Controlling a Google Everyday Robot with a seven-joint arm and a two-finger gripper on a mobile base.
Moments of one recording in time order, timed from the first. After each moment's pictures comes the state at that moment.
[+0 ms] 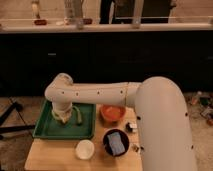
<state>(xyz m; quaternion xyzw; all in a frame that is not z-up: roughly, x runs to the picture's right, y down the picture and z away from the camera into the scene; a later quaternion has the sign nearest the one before) -0.225 0.152 0.774 -0.28 -0.21 -0.33 0.88</state>
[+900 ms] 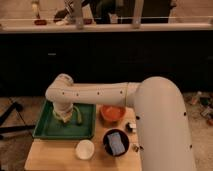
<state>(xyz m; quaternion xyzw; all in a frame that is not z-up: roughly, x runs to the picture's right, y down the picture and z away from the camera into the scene) -0.223 0.153 0.780 -0.28 -0.20 -0.33 0.88</state>
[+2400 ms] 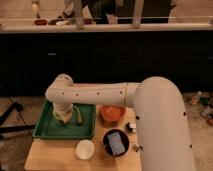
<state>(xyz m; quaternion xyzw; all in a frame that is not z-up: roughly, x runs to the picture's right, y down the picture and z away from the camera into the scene) -0.224 0.154 0.780 -0.28 -0.20 -0.33 0.88</state>
